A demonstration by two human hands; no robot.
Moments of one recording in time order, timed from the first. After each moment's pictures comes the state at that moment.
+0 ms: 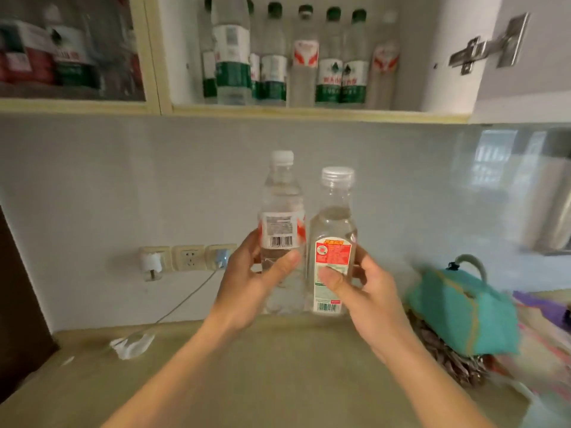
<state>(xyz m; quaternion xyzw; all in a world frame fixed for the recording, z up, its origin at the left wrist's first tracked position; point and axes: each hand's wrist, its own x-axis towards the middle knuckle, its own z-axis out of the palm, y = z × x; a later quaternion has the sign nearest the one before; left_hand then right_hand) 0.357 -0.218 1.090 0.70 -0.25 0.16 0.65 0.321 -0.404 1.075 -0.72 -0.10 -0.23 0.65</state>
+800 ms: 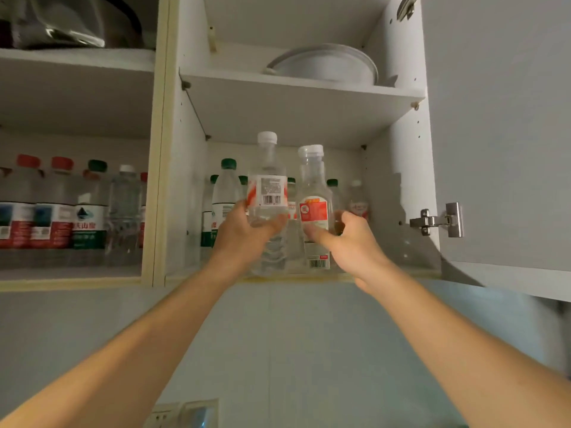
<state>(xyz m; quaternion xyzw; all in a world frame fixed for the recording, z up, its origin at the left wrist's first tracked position) 0.446 -0.240 1.358 0.73 -0.23 0.32 0.56 0.428 -0.430 1.348 -0.75 -0.15 -0.35 0.54</state>
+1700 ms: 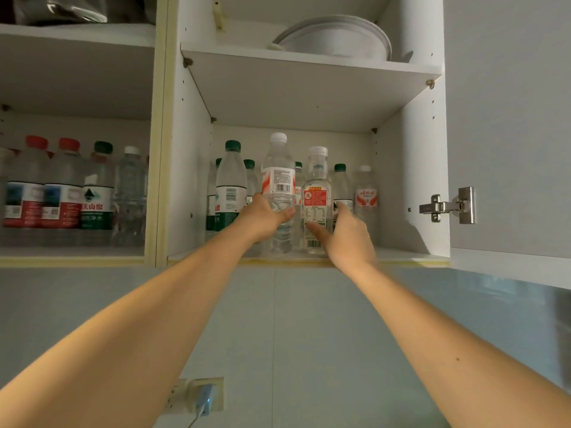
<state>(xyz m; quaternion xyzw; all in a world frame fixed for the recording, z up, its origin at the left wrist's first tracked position) 0.495 -0.259 1.375 0.84 -0.20 0.24 0.44 0.469 -0.431 1.332 -0.84 -0.07 -0.43 0.33</state>
